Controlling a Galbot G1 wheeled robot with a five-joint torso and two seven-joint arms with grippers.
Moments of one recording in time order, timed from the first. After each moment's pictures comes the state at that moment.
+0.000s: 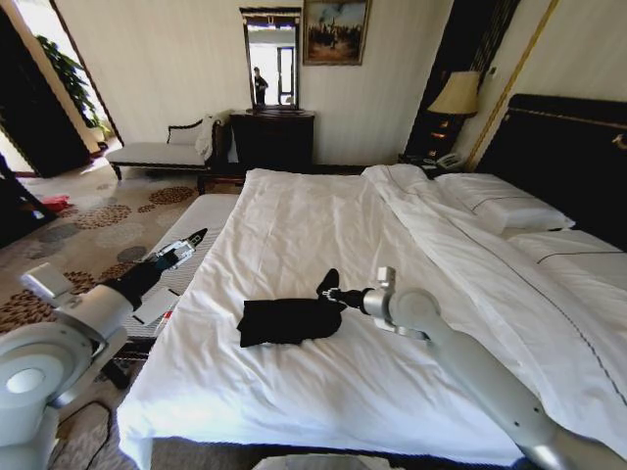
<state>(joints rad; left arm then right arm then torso) 1.31 -0.95 -1.01 -2.42 -1.55 0.61 -0.36 -0.67 0.94 -0.05 1.96 1.75 -0.68 0.65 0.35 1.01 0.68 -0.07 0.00</state>
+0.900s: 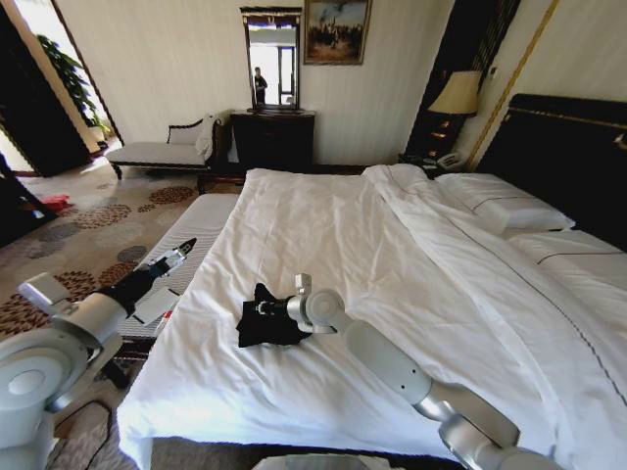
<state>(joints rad) 1.36 -0.97 -1.05 -2.40 -1.53 0.62 -0.37 -0.56 1.28 -0.32 1.68 1.55 -0.68 0.59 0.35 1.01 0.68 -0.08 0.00</state>
